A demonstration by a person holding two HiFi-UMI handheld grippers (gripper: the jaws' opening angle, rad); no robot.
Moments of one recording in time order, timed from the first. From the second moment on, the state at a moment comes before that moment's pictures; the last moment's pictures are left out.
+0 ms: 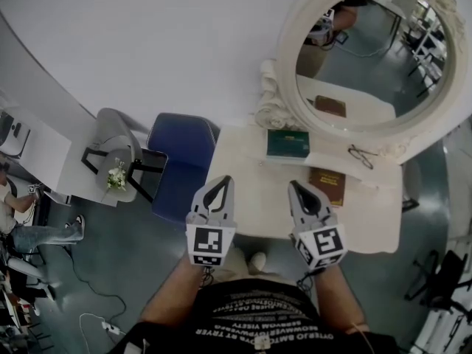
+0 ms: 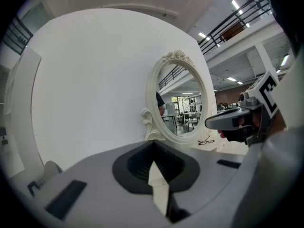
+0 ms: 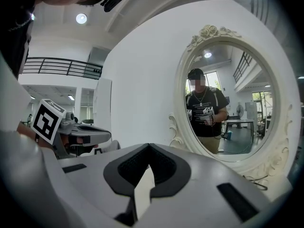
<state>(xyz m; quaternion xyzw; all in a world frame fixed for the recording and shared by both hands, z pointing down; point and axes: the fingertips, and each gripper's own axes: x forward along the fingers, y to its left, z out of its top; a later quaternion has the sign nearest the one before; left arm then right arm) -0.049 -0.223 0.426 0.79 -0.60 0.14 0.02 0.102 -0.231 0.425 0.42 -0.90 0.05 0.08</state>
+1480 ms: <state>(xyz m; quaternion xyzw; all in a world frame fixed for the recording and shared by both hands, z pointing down) -0.053 -0.293 0.481 0.80 -0.57 0.18 0.05 0.095 -0.292 0.453 0.44 -0.89 0.08 0.09</state>
